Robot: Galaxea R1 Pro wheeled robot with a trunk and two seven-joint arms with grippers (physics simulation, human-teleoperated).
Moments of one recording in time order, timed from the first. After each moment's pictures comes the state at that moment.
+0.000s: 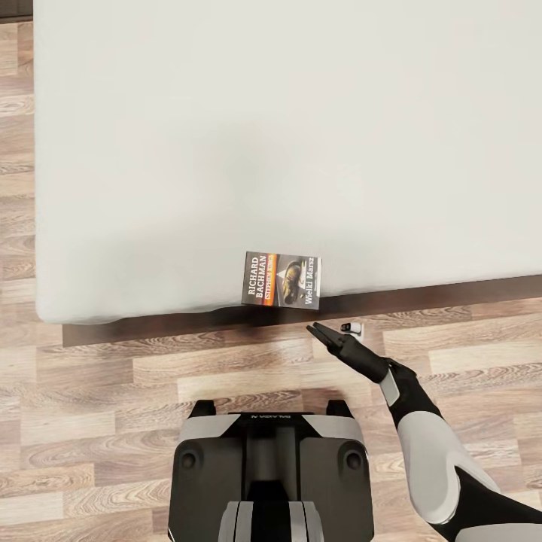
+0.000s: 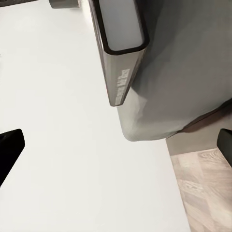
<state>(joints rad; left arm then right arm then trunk) -0.38 0.44 -0.09 -0.02 0.10 -0.05 0.29 -0.88 0.07 -0.63 -0.55 0.05 0.48 1.57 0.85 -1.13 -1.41</state>
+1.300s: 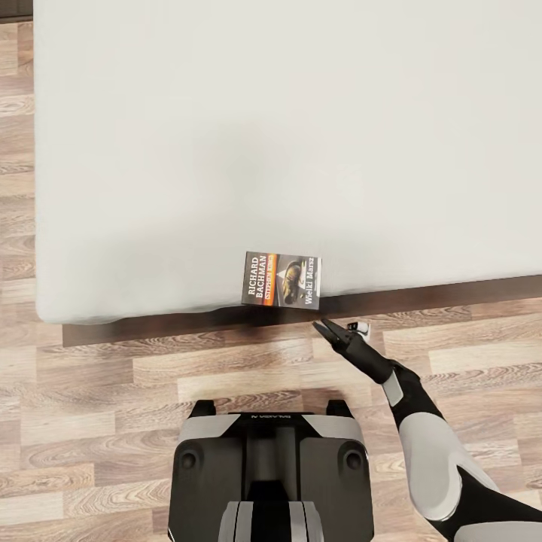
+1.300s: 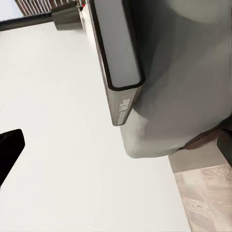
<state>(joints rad) -0.38 0.44 -0.09 -0.02 0.10 -0.05 0.29 -0.88 0.07 -0.69 -0.54 0.03 0.48 1.57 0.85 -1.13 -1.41</state>
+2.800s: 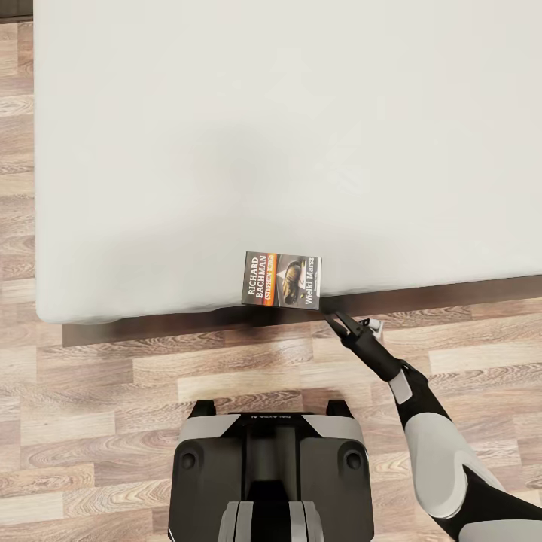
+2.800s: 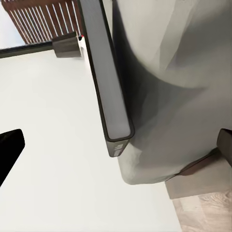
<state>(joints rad) -0.38 0.44 -0.09 -0.02 0.10 -0.05 0.29 -0.89 0.05 -0.71 -0.54 -0.09 0.49 1.51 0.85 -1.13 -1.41</state>
